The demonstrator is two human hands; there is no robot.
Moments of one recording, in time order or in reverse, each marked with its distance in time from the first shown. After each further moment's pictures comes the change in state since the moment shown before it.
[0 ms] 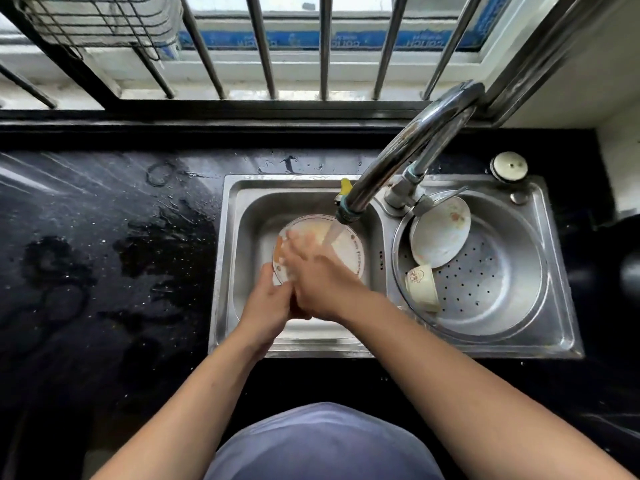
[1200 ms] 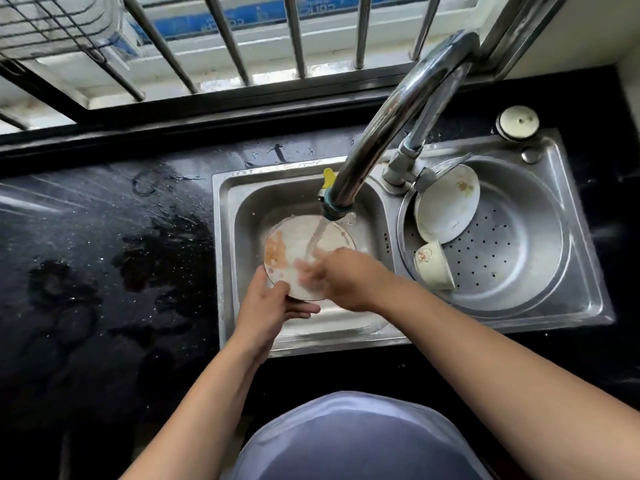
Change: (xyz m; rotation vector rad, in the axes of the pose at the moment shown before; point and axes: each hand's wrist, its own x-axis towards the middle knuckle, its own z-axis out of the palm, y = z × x) left_hand 0.010 0.000 -0.006 0.030 0.018 -0.097; right_hand -0.003 0.054 0.015 0.123 -0.052 0.018
